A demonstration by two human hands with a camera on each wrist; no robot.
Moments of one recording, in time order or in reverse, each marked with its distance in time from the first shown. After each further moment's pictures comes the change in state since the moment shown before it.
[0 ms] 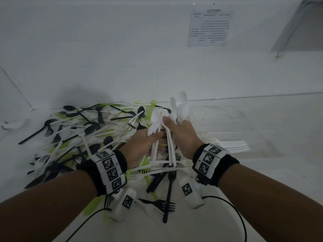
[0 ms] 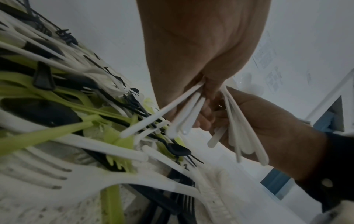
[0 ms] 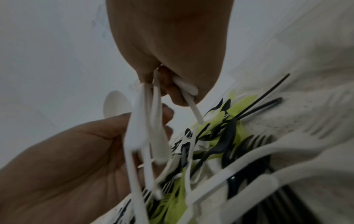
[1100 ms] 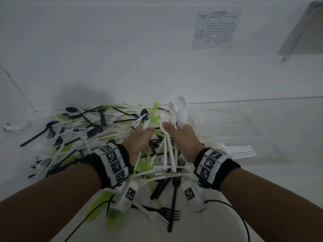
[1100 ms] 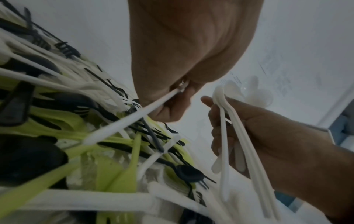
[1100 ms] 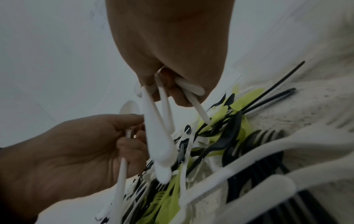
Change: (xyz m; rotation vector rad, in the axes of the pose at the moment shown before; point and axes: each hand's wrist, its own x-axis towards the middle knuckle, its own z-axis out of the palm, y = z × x) left_hand 0.027 0.014 -0.021 0.049 0.225 -0.162; right_hand 0.022 0.019 0.005 -0.123 0.005 -0.030
